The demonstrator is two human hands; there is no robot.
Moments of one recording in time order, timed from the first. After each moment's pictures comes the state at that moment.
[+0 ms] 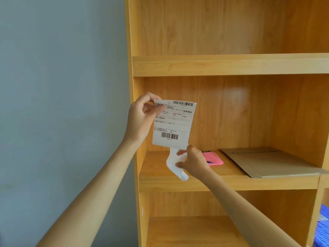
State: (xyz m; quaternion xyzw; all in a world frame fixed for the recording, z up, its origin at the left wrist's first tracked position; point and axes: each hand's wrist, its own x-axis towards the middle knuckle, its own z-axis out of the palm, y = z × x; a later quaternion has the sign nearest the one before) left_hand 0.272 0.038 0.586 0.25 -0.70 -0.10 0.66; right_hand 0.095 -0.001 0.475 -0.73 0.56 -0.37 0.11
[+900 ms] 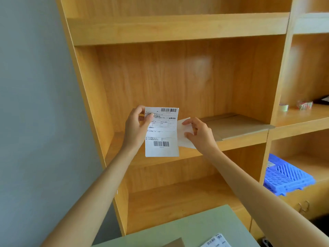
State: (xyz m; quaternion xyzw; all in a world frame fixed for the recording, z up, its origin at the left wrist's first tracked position) left_hand 0.185 -0.008 0.480 0.35 -0.72 -0.16 0.58; right_hand -0.025 0.026 0.444 -0.62 0.57 -0.53 0.10
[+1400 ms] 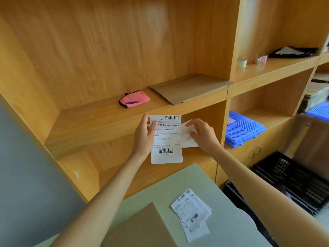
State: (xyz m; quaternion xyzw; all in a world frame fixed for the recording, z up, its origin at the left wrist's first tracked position) left_hand 0.050 0.003 0.334 0.36 -0.76 -0.28 0.45; right_hand -0.143 0.065 0.312 -0.52 0.71 -0.46 0.13
